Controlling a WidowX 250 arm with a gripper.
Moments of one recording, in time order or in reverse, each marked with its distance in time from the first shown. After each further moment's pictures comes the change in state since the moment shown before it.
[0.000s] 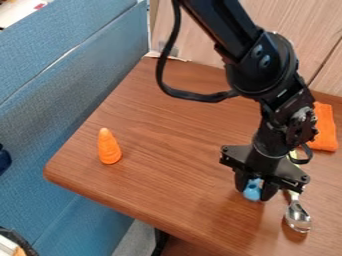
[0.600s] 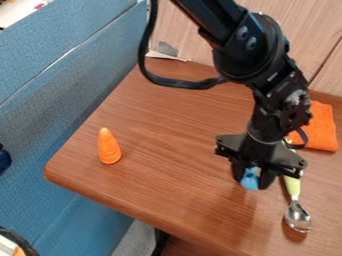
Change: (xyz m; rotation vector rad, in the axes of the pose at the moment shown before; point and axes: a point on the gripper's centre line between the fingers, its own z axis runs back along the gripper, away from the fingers) arm 0.004 0.004 0.017 -0.014 -0.033 0.034
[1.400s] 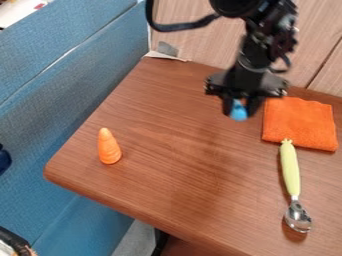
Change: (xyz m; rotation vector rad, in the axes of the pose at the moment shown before) arm 0.077 0.037 0.028 0.085 -0.137 0.280
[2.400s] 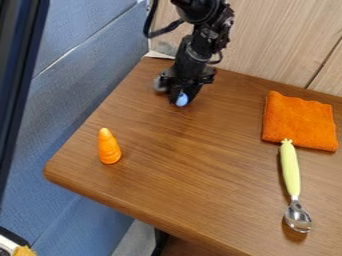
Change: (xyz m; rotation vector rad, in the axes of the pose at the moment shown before) arm 0.080 0.101 -0.083 0.310 0.048 0.418
